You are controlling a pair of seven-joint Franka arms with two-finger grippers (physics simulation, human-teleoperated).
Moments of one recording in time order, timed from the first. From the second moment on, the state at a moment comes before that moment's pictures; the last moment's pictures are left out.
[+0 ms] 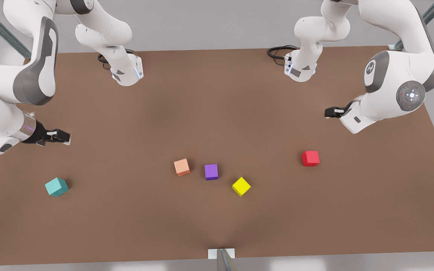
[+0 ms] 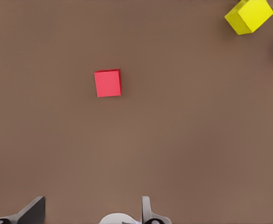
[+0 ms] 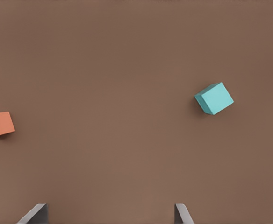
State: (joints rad) left arm -0.07 0.13 -0.06 -1.54 -0.03 1.36 -0.03; right arm 0.04 0.17 -0.13 -1.49 0.03 1.60 -0.10
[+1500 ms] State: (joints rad) left arm -0.06 0.59 -0.02 -1.87 -0.03 2.20 -0.12; right arm 0.05 0.20 -0.12 -1.51 0.03 1.66 -0.19
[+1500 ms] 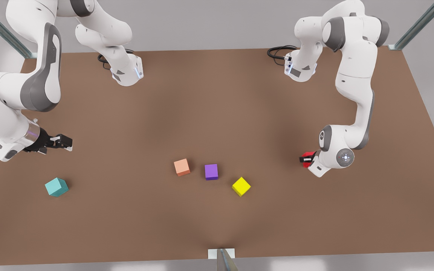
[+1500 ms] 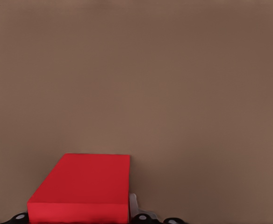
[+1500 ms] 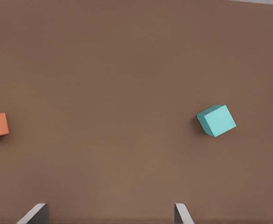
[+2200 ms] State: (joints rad) left arm -0.06 0.97 -0.49 -1.20 -1.11 1.71 -0.03; right arm 0.16 0.77 -0.12 -1.30 1.28 1.55 -1.08
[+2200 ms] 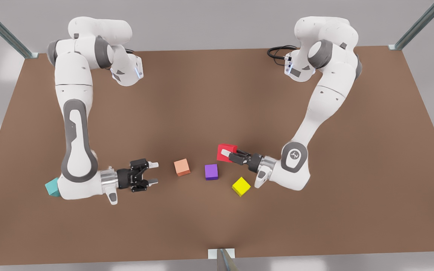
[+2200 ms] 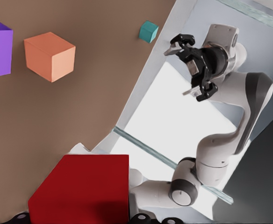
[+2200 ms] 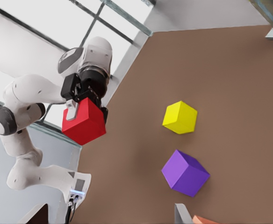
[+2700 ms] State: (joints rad) left arm -0.13 1.01 -0.50 -1.12 -1.19 1.89 0.40; right arm 0.34 0.66 -0.12 -1.50 1.57 1.70 -1.61
